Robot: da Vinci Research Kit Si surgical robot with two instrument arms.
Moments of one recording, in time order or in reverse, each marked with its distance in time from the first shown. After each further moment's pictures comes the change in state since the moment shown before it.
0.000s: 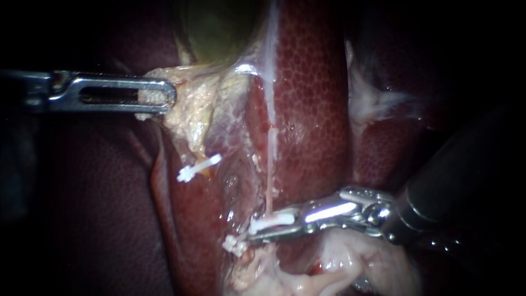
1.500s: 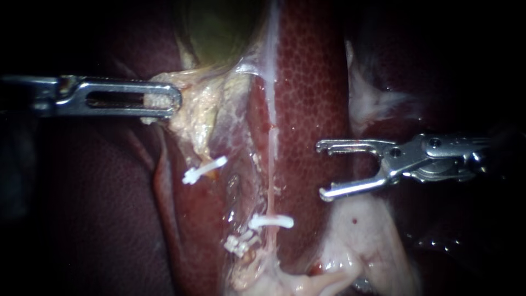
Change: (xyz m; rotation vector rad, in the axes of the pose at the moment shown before) right arm 0.010 -0.005 -0.015 -0.016 0.090 -0.439; left arm 0.002 0.001 0.002 -0.002 -0.006 0.009
